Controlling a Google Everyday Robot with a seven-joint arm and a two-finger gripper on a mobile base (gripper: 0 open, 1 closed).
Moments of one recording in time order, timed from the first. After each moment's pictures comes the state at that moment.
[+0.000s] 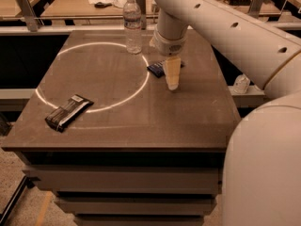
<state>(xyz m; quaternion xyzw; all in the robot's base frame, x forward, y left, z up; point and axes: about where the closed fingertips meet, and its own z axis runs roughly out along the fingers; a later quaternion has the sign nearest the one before) 0.696 -0.046 0.843 -0.80 0.58 -0.08 0.13</state>
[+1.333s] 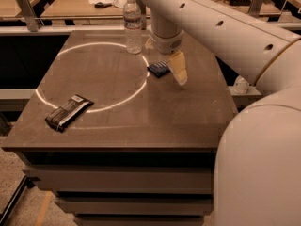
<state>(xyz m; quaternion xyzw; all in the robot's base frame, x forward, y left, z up) 0.693 -0.057 0.852 -0.87 0.47 -0.14 0.05</state>
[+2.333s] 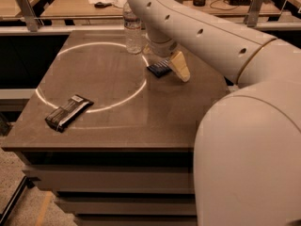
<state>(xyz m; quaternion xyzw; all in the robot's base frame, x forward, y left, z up) 0.720 -0.065 0.830 -0.90 0.40 -0.18 -0.01</state>
